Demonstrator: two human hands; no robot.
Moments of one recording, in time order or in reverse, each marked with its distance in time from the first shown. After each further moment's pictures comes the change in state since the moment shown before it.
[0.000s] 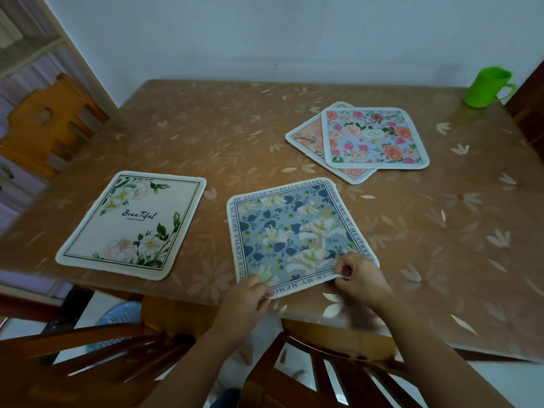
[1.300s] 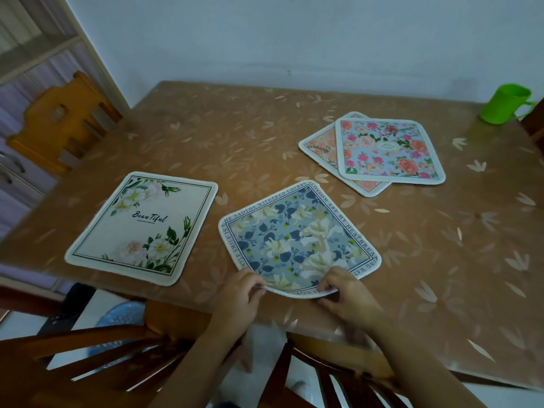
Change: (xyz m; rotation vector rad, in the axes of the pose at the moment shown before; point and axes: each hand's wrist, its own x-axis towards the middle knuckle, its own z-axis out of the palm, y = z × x) left_hand 0.010 -0.008 -0.036 -0.190 0.162 -0.119; right_hand 0.003 -0.039 0.020 -0.032 -0.101 -0.294
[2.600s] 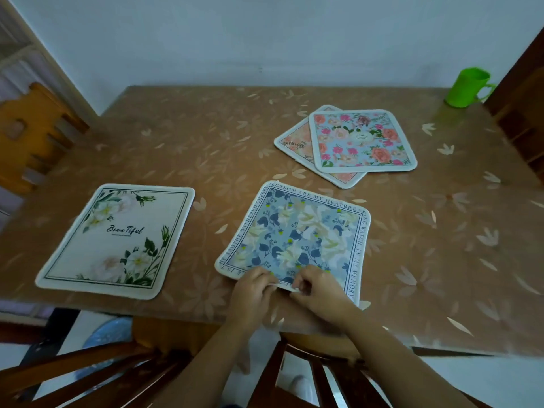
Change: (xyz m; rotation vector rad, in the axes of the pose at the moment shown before) left_hand 0.023 0.010 0.048 0.030 -0.068 0.084; right_hand 0.005 -0.016 0.014 0.141 -0.005 0.198
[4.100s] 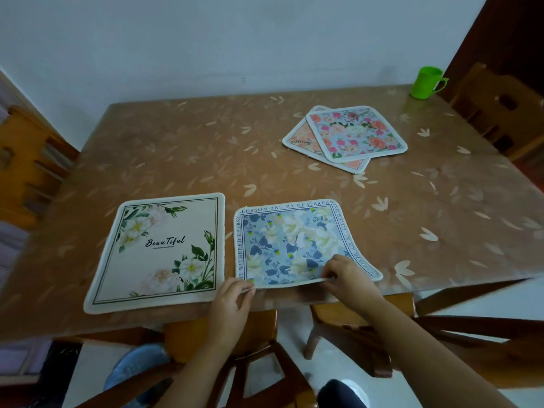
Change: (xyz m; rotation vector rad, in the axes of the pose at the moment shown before) left_hand -0.063 -0.121 -0.140 -0.147 0.037 0.007; right_hand -0.016 -0.102 0.079 -0.250 0.227 0.195
